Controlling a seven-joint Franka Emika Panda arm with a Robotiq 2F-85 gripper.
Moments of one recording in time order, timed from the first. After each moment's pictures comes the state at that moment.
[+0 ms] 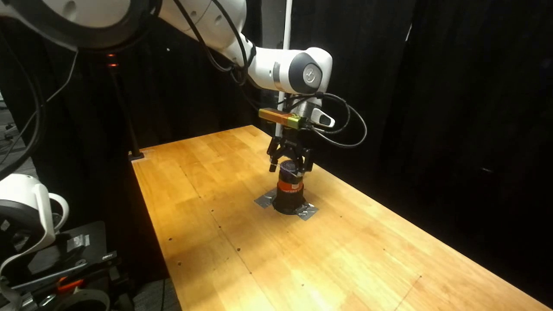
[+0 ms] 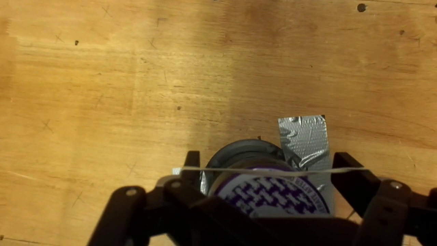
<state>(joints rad) 0.19 0.84 0.01 -1.23 -0.10 1.68 0.06</state>
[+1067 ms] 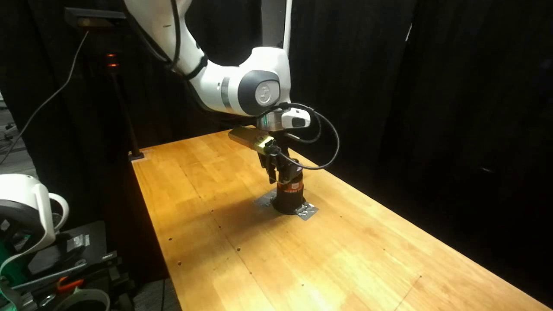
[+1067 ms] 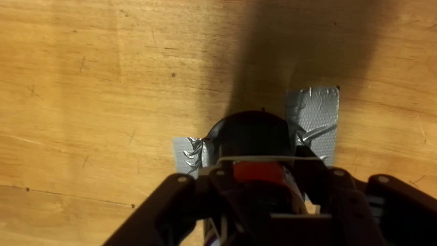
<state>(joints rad) 0.19 0.46 0.01 -1.96 -0.21 2.49 0.17</state>
